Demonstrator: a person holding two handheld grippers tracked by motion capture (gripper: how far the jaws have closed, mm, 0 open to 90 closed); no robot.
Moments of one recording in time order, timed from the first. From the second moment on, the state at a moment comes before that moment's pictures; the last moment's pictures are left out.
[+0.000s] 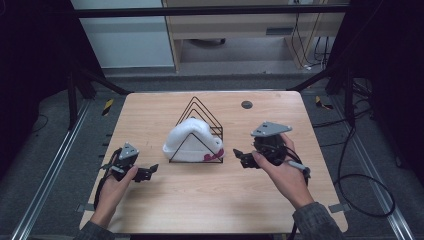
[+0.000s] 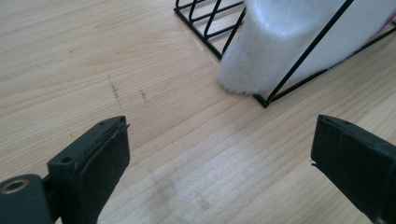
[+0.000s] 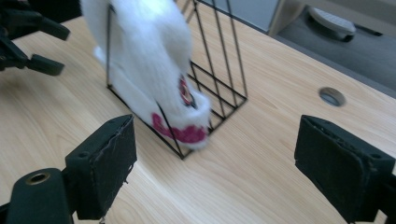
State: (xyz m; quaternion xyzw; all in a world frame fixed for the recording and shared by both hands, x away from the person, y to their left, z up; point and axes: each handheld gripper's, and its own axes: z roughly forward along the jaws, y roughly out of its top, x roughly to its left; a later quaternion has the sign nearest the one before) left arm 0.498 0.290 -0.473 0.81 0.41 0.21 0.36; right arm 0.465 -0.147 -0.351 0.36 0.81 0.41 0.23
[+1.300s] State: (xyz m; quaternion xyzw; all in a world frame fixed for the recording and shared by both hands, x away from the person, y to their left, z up) left arm 0.499 0.289 -0.508 0.81 0.44 0.19 0.33; right arm 0.479 -0.218 -0.461 0.47 0.78 0.36 0.21
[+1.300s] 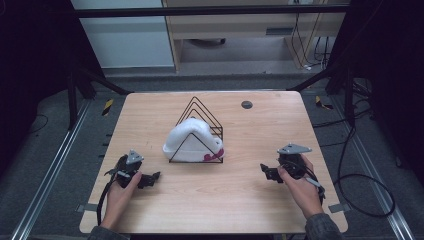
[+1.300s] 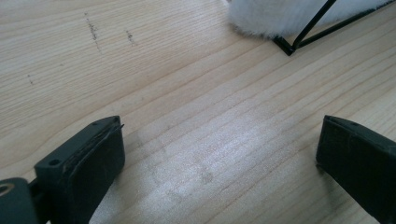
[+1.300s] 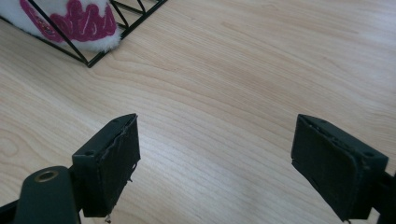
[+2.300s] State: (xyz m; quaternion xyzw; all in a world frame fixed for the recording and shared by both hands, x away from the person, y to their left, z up) left arm 0.499 0.289 -0.508 0.81 0.43 0.19 0.33; right arm 0.497 -0.200 -0.512 0.52 0.75 0.33 0.23
